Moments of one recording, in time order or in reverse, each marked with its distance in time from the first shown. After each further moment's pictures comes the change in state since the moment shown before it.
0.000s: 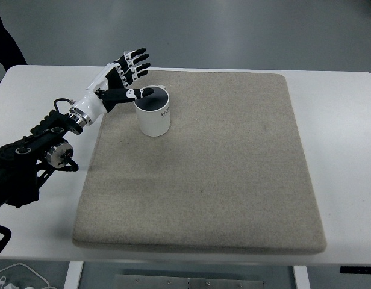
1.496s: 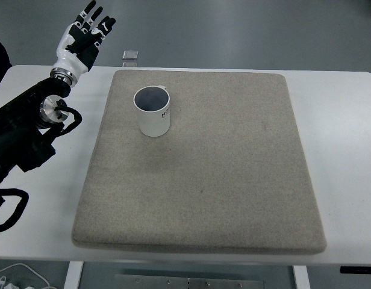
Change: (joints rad) left arm -0.199 -0.095 -0.070 0.261 -0.560 0.062 0.278; right arm 0.000 0.000 -0.001 0.001 0.000 0.005 0.000
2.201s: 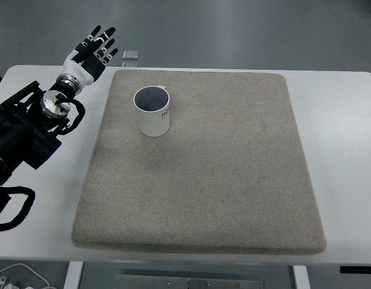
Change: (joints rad) left arm -0.009 -0.018 -0.054 0.031 -0.199 0.067 0.223; right arm 0.000 0.000 0.004 -0.001 0.002 0.001 0.000
